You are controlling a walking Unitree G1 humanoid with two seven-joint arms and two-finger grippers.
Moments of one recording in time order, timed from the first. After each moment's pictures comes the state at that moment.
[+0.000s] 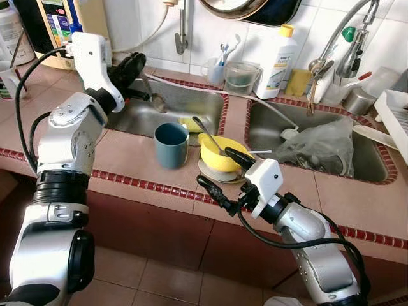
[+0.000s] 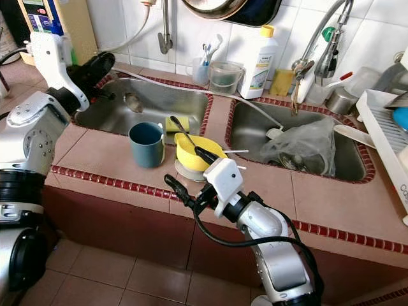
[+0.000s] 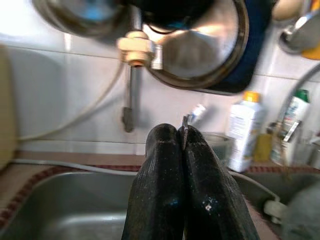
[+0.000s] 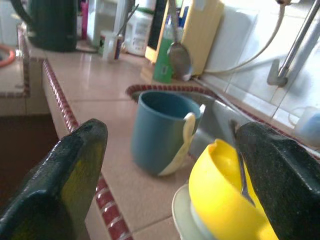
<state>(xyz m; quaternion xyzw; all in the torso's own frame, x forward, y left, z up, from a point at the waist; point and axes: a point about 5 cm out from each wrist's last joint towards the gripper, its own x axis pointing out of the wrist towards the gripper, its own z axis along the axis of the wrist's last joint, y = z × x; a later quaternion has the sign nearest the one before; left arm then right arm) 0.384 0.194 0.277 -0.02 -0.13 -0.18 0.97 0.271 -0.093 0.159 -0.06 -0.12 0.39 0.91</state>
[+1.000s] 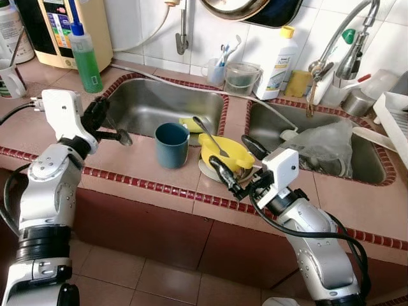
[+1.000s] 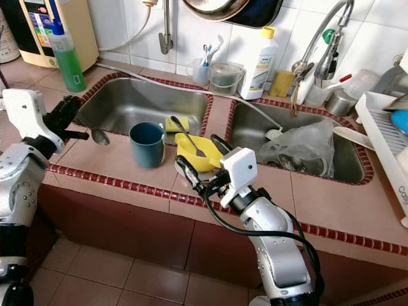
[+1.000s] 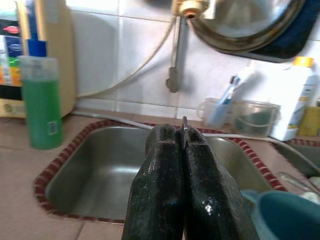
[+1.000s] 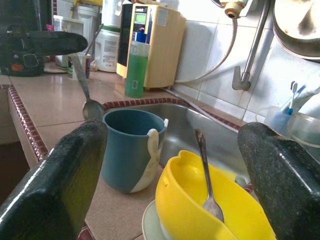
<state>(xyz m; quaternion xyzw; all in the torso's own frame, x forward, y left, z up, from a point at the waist) 0.344 0.220 0.214 -0.01 -0.10 -0.11 0.99 0.276 -0.105 0.166 -0.02 -0.14 0.33 0.93</state>
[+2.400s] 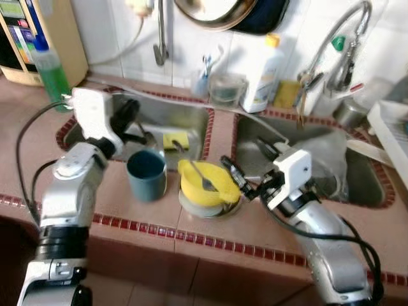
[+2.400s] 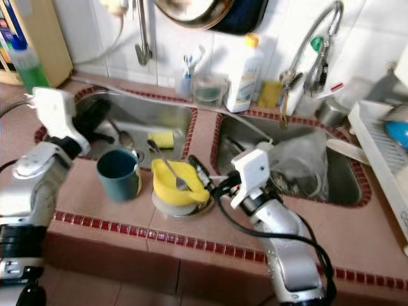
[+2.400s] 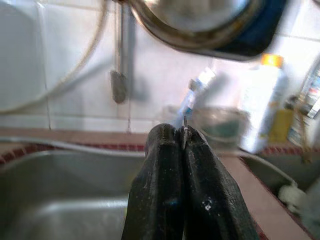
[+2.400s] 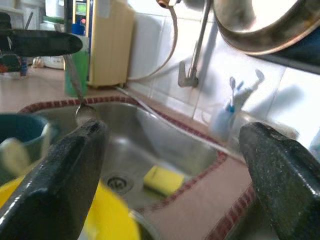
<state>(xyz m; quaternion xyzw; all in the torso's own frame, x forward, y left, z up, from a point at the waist) 0.348 0.192 0.215 -0.01 -0.09 -0.16 0.98 0.274 -0.122 0.167 -0.02 -0.13 0.30 0.95</state>
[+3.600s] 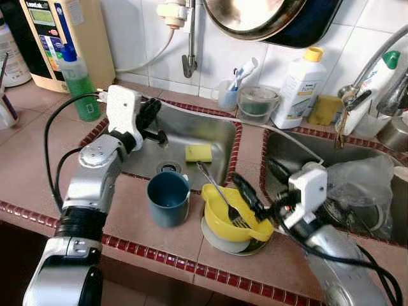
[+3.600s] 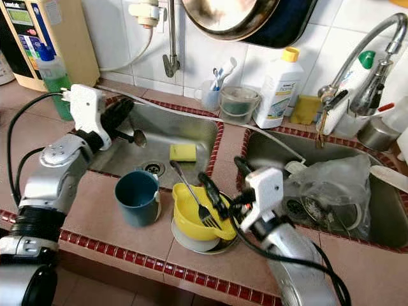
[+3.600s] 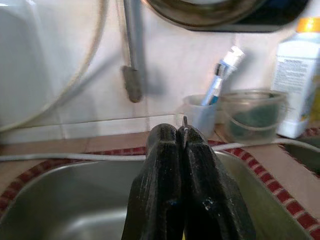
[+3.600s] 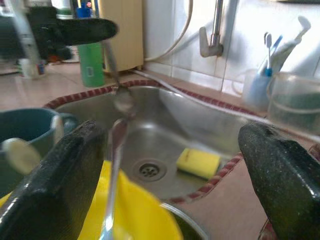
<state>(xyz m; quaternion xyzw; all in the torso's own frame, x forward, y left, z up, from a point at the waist) 0.374 0.155 0.203 0.04 -0.06 -0.21 0.97 0.229 -0.133 0.153 0.03 -0.05 0.29 0.96</state>
